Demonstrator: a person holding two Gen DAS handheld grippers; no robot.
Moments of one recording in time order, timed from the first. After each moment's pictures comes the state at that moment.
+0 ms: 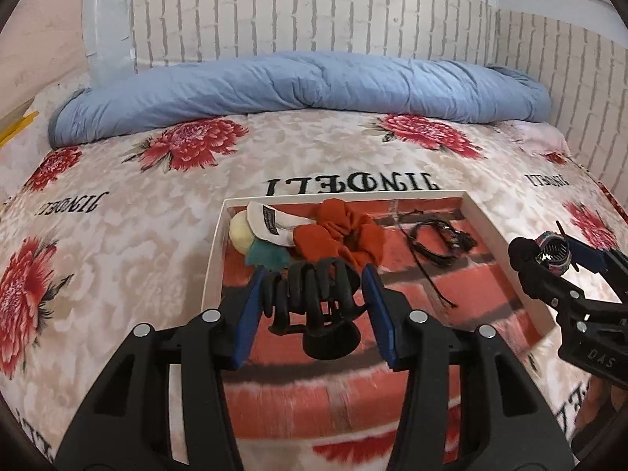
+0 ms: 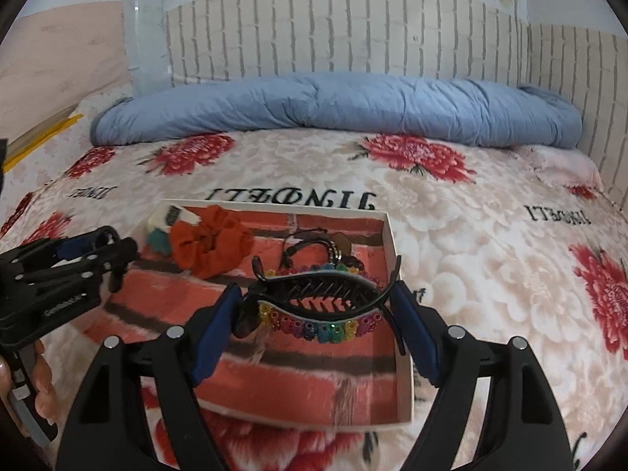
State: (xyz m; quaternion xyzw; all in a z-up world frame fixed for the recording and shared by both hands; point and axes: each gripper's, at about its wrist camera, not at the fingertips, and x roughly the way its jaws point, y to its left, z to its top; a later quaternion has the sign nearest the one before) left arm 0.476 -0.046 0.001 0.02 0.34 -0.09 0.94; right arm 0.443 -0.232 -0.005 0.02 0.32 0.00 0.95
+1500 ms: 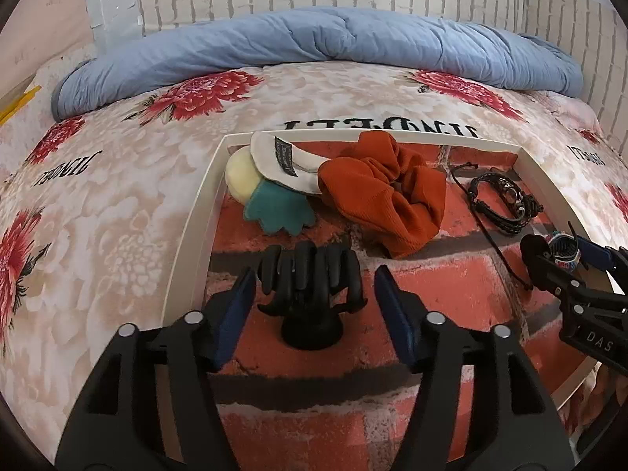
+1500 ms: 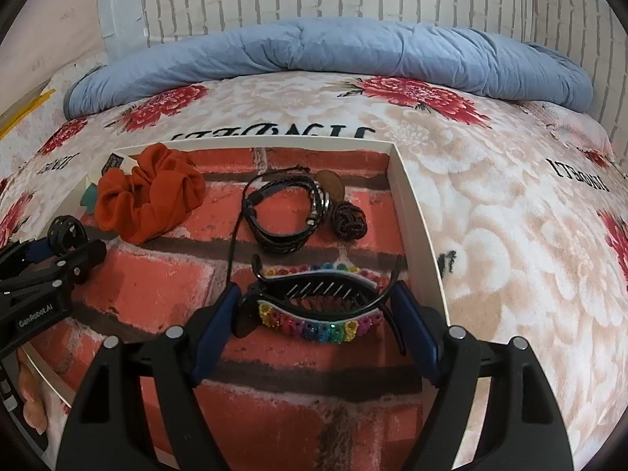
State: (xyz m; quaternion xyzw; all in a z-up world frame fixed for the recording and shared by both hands) left arm 0.512 -0.047 -0.062 0.03 0.39 -0.05 0.92; right arm 0.495 -0.237 -0.073 0.03 0.39 -0.01 0.92
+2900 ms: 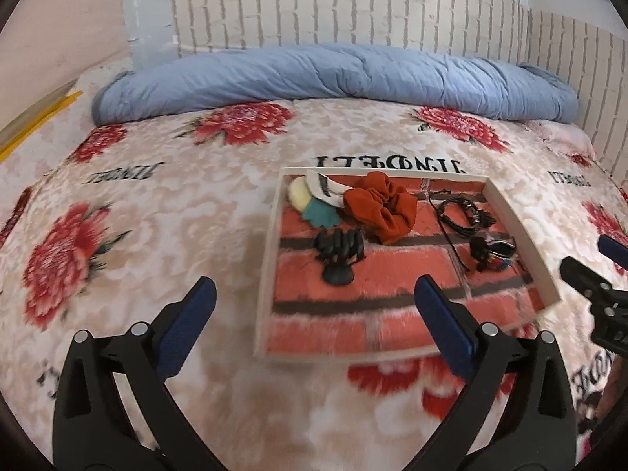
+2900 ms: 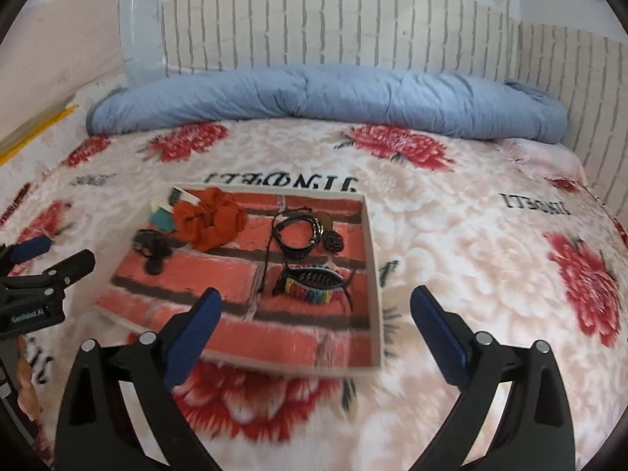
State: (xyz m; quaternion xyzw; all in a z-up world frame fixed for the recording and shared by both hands) left arm 0.408 -0.017 0.026 0.02 0.36 -0.02 0.93; right arm 0.384 -0.236 0.026 0.02 0.33 -0.01 0.94
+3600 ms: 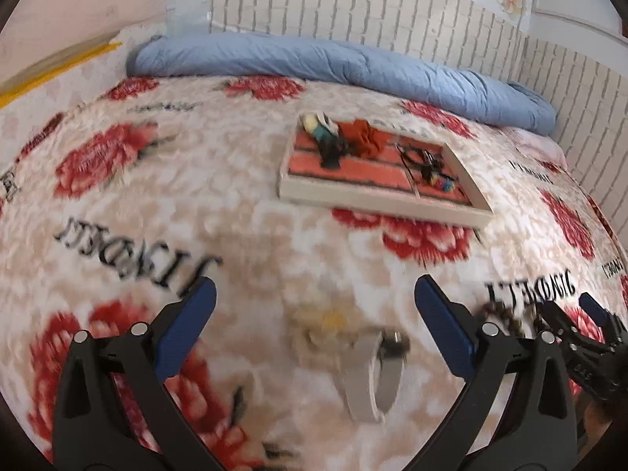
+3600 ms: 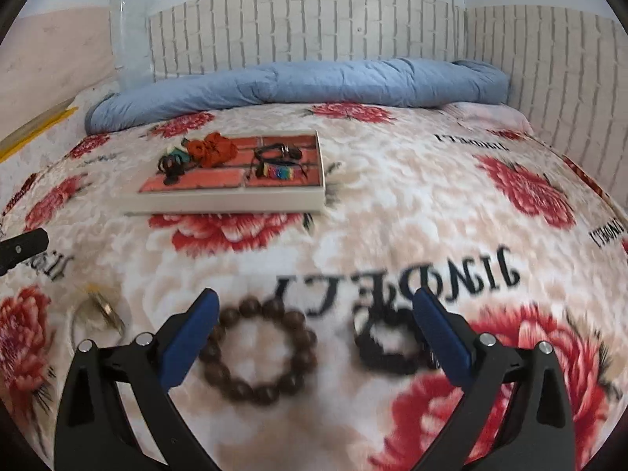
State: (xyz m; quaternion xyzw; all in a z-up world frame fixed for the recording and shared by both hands) left arm 0.220 0.001 0.006 -0.05 0.37 -0.02 0.93; right arm 0.191 -0.253 -0.024 0.04 0.33 -0.06 0.94
